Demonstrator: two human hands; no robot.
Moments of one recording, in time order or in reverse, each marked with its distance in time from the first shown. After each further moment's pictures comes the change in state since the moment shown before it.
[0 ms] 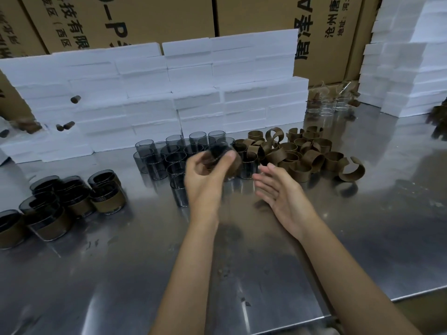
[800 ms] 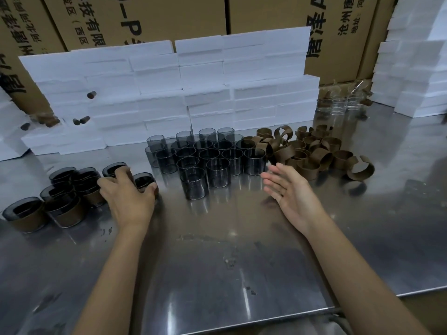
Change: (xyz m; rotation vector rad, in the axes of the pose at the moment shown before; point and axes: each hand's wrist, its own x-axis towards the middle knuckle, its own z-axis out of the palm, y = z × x) left_hand 0.048 0.009 -0.148 1.171 0.384 0.187; right_hand 0.005 0.003 -0.008 0.020 0.004 0.022
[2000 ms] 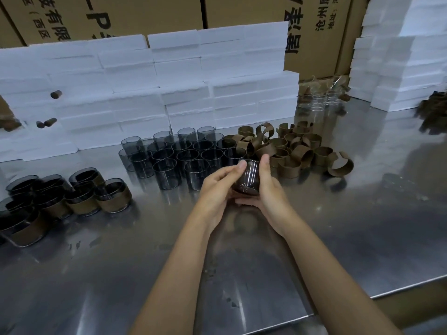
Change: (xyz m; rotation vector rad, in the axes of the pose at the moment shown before) left_hand -0.086 0.128 0.077 -1.107 -0.986 -0.201; right_hand 0.004 0.008 0.012 -0.291 -0.027 -0.082
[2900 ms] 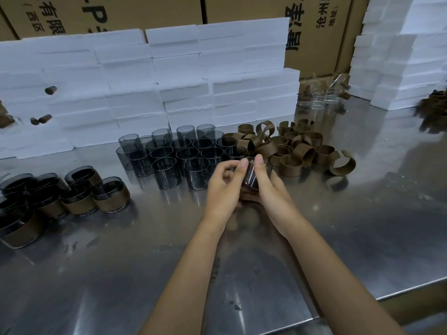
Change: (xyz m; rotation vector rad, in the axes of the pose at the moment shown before) left_hand 0.001 -0.012 0.011 0.242 0.184 0.202; right_hand -0.003 0.003 -0.002 -0.124 0.040 -0.118
